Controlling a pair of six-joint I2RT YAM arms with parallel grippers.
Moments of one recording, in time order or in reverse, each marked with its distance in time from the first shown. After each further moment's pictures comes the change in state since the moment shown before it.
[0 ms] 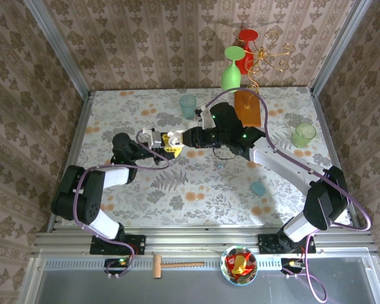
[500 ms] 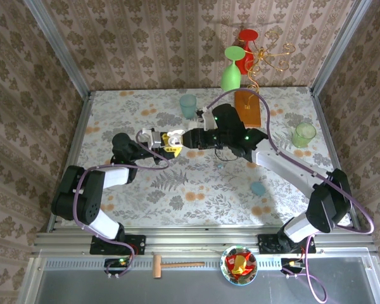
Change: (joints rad) left arm 0.008 0.000 0.000 0.007 -0.008 0.016; right arm -0.001 -0.056 -0.060 0.015 0.029 -0.043
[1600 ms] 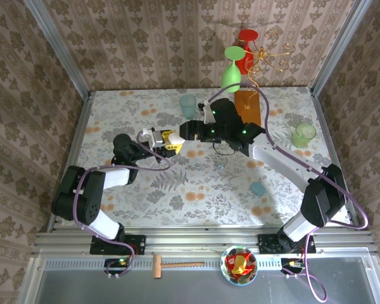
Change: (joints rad) left arm -0.020 -0.005 -0.009 0.000 -0.109 0.052; right arm -0.025 0.069 0.083 -0.015 0.076 0.064
